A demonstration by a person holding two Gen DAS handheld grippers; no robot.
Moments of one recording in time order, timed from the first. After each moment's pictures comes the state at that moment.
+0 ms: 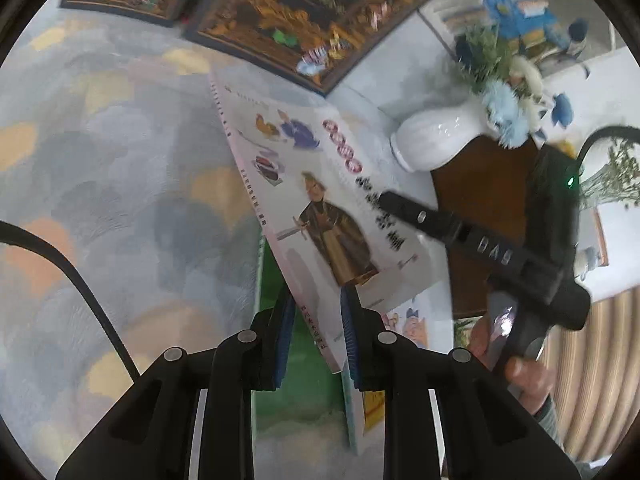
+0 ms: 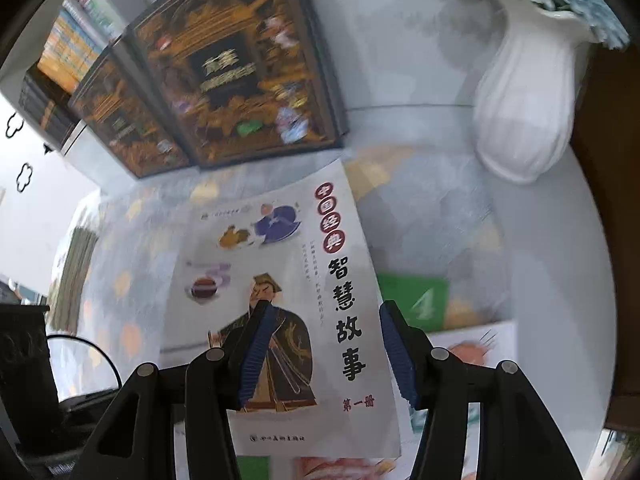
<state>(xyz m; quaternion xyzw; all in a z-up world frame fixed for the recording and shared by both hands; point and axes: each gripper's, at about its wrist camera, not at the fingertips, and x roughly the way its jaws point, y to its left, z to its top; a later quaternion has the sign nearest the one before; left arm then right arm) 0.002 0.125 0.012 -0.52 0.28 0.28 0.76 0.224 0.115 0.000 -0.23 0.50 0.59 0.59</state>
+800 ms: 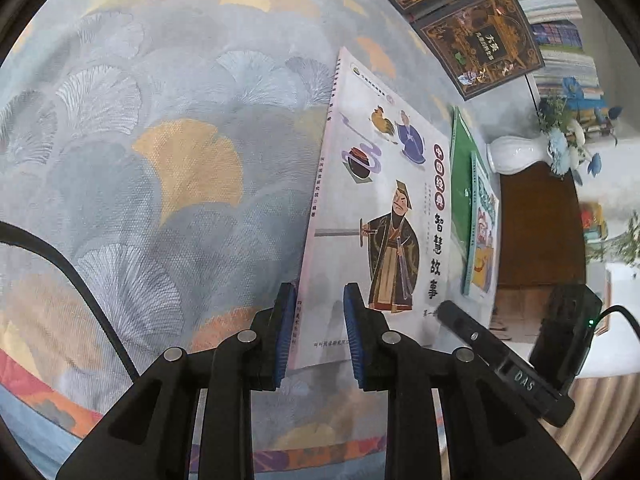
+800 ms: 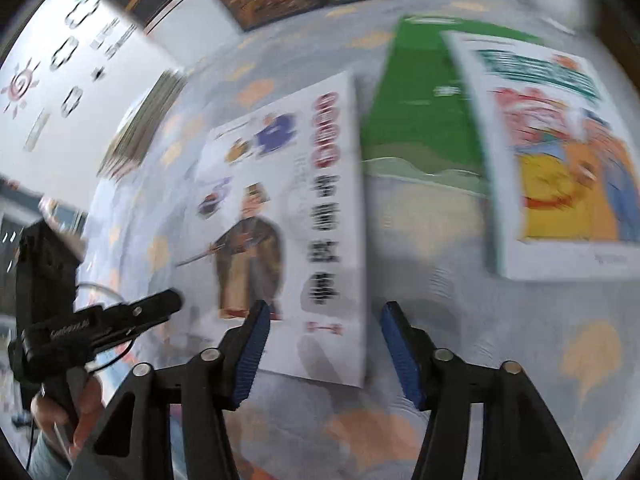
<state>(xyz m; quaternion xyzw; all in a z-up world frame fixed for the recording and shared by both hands) -0.184 -0.024 -0.036 -0.62 0.24 0.38 0.64 0.066 -0.078 -0.035 -0.26 0.54 0.62 0.51</state>
